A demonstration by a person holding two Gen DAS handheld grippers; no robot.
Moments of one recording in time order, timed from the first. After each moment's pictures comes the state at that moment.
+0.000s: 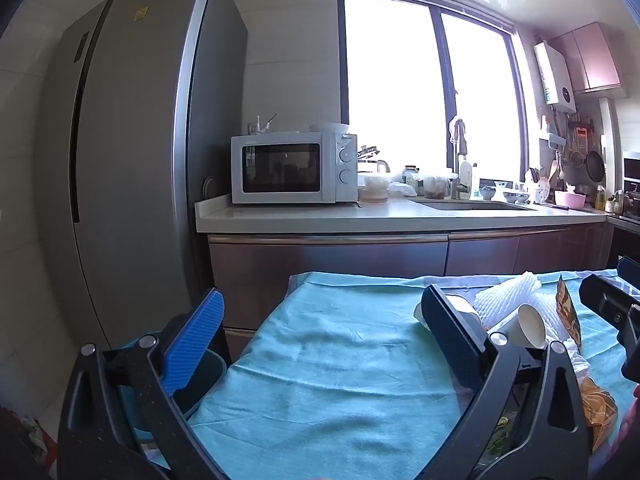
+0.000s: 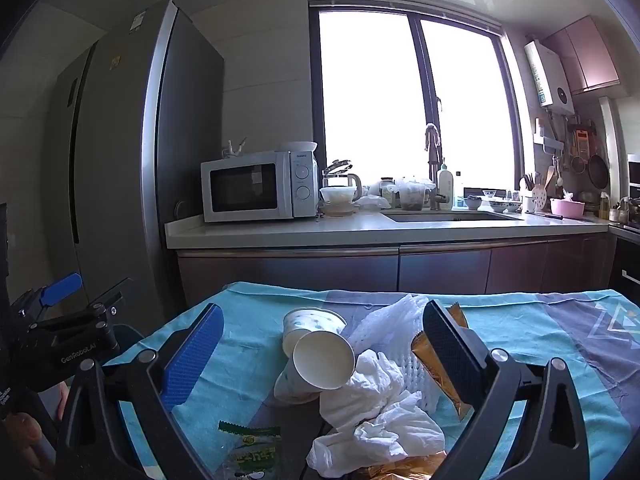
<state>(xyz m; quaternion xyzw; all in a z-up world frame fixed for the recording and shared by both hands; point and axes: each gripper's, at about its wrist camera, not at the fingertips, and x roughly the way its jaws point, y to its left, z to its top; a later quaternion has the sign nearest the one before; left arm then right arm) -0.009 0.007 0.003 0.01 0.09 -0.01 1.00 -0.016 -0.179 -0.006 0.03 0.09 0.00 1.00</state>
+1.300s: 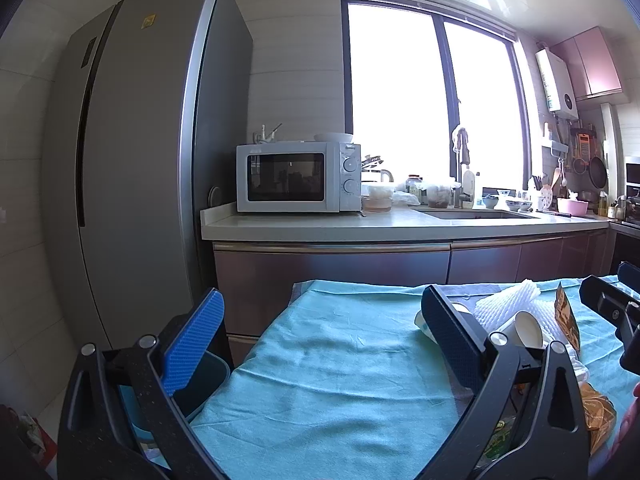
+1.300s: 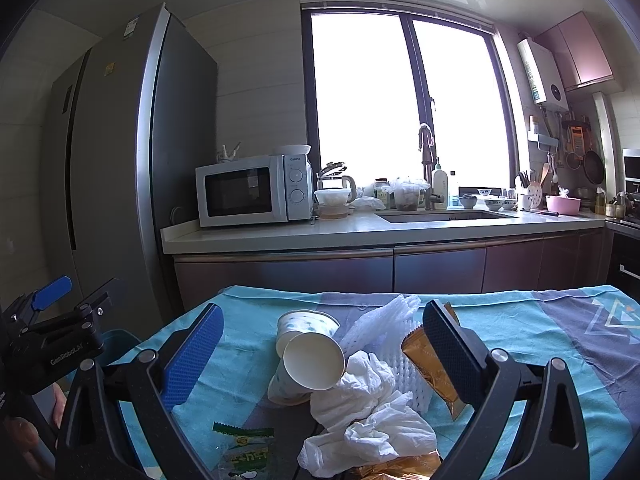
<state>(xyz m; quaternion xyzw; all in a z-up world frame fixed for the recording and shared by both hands) -0.022 0.005 0.007 0.01 0.07 0.00 1.00 -0.014 -0.178 -0.014 0.04 0.08 0.00 1.00</state>
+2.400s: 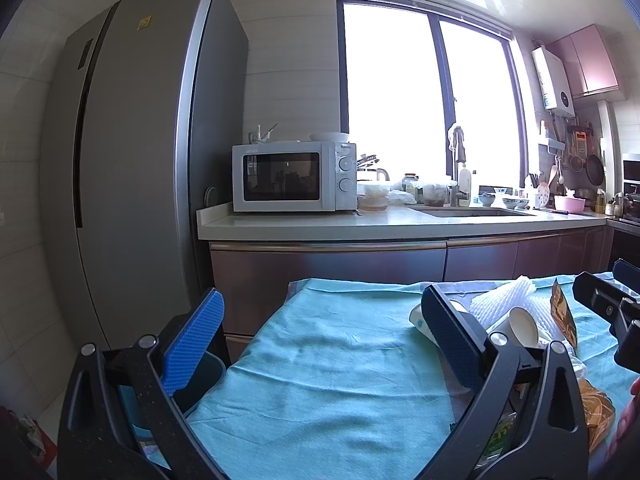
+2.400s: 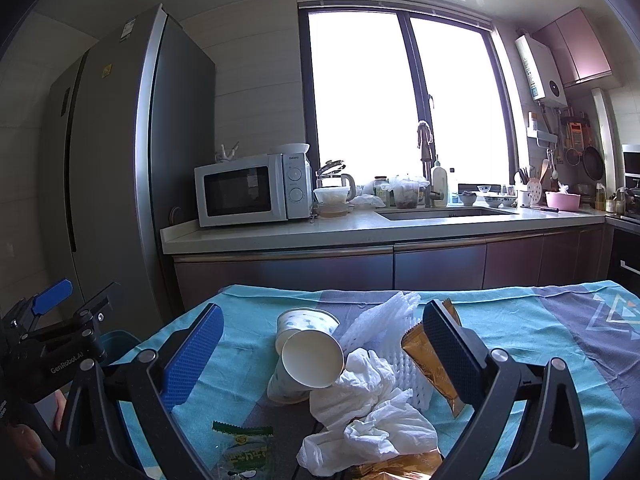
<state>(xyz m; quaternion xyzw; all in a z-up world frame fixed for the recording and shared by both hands) -0.024 0.000 0.003 0.01 0.07 0.00 1.00 -0.016 -0.182 -0.015 0.04 0.09 0.00 1.00</state>
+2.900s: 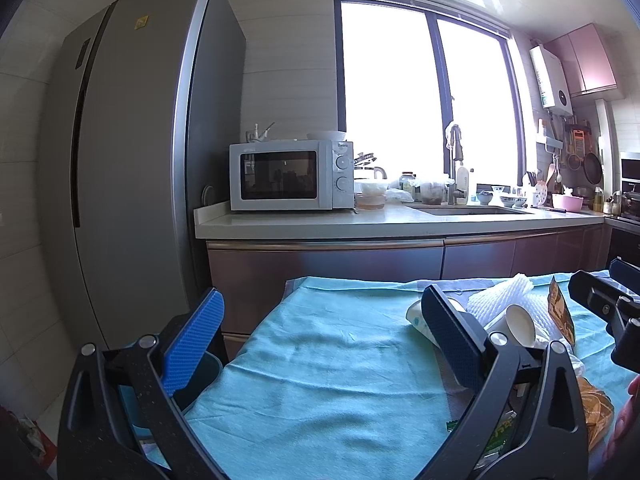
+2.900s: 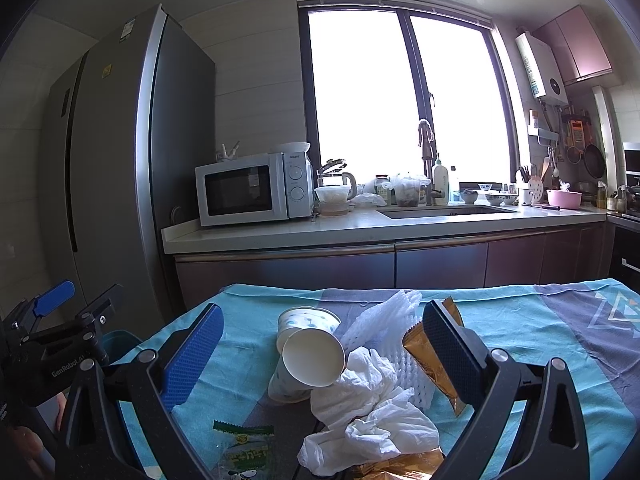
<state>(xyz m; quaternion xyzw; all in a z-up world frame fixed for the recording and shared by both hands) -0.025 -0.004 0.003 0.01 0.08 -0.01 1.00 -0.013 -0.184 -0.016 0.05 0.09 0.00 1.00</state>
